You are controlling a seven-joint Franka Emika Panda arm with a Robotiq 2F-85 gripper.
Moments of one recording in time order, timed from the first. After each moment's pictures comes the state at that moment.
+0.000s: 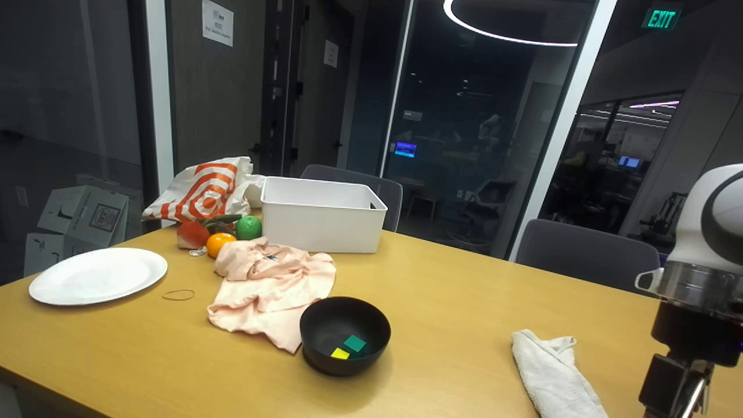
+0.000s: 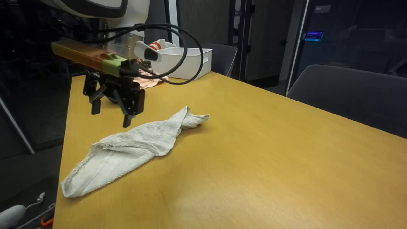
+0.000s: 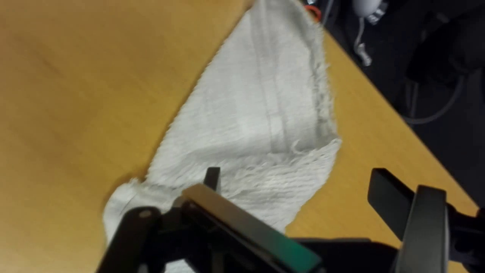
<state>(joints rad) 0.11 -0.34 0.02 -2.62 0.20 2.01 -0.37</state>
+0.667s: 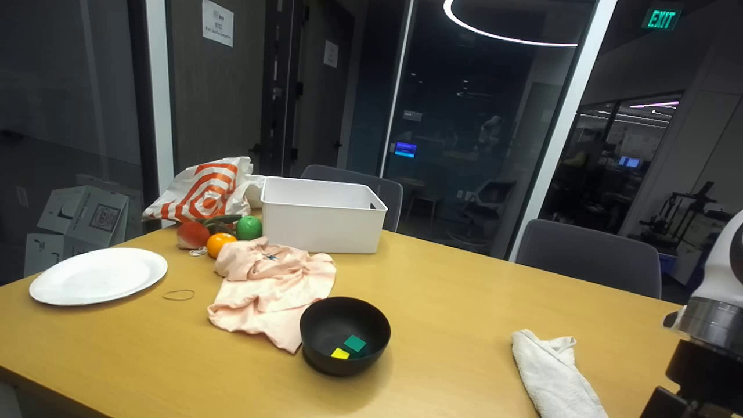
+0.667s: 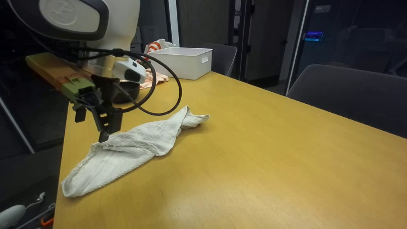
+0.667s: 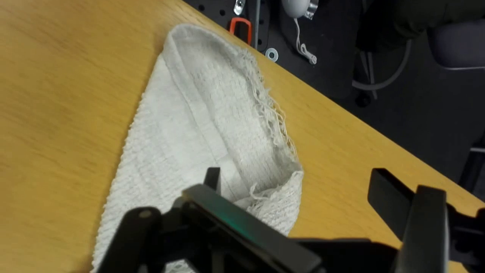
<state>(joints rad) 0.12 -0.42 0.02 -2.77 0.38 2.08 -0.26</state>
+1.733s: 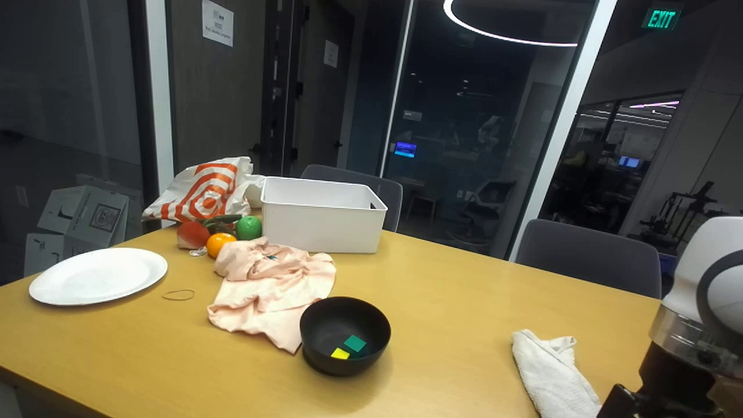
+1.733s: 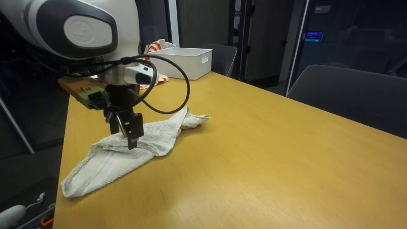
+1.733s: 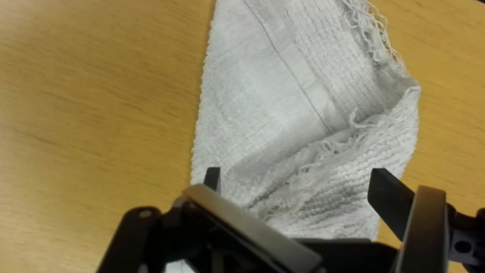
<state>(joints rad) 0.08 -0.29 0.09 -2.77 0.16 2.36 0.07</state>
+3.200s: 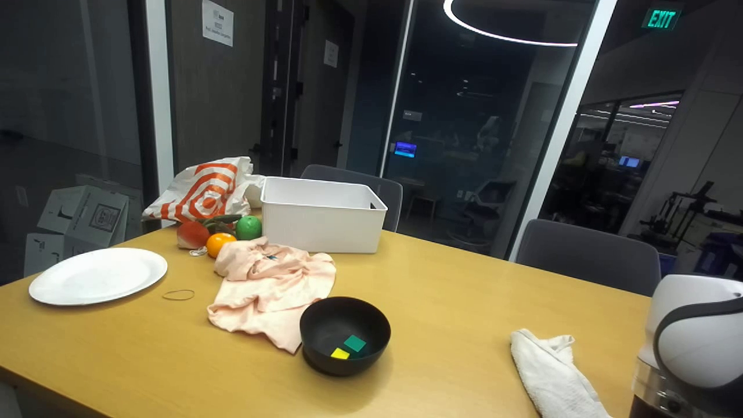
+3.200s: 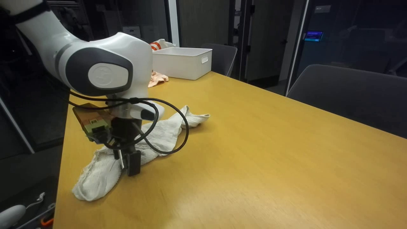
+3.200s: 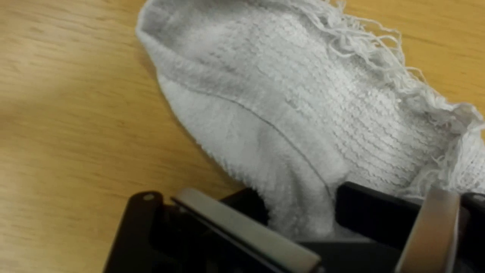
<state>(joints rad) 0.07 -0.04 0.08 -2.76 0.16 2.45 0.16</state>
